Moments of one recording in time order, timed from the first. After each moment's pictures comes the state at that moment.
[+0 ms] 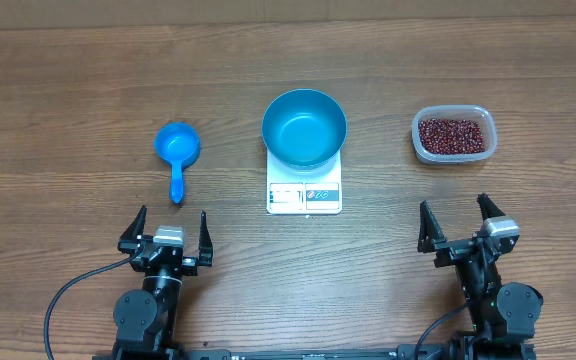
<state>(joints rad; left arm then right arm) -0.10 0.01 0.01 -0.08 -0.04 0.14 -0.08 0.01 0.02 -0.02 -0.23 0.07</state>
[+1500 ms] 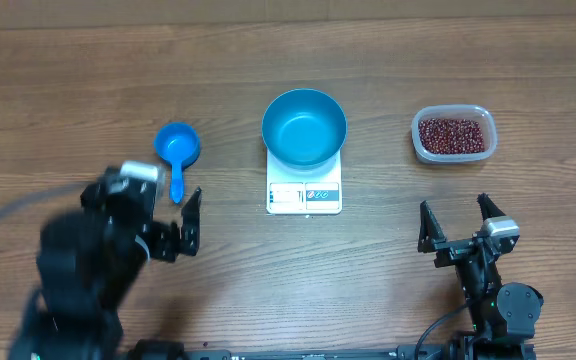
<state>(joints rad) -0.10 0.75 1.11 -0.90 0.12 0.06 -0.08 0.01 0.02 -0.02 -0.23 0.07</state>
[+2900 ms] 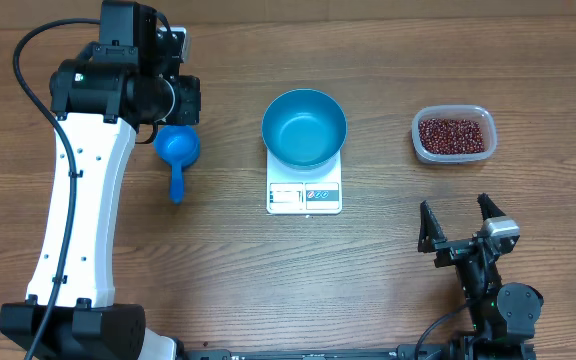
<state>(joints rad) -0.10 1.68 1.85 -1.23 0.11 -0.05 -0.08 0.01 0.02 -0.02 -0.23 0.07</state>
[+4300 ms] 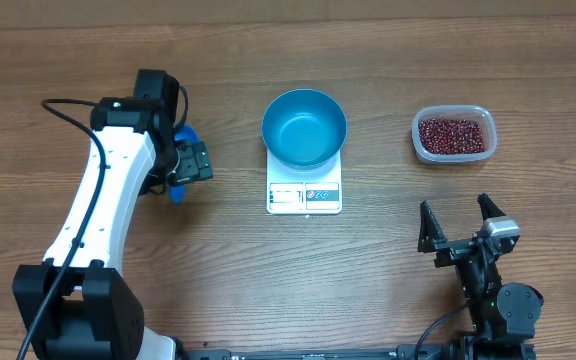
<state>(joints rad) -0.06 1.69 1.43 -1.22 -0.09 -0.37 -0.08 0.01 0.02 -0.02 -0.23 0.07</state>
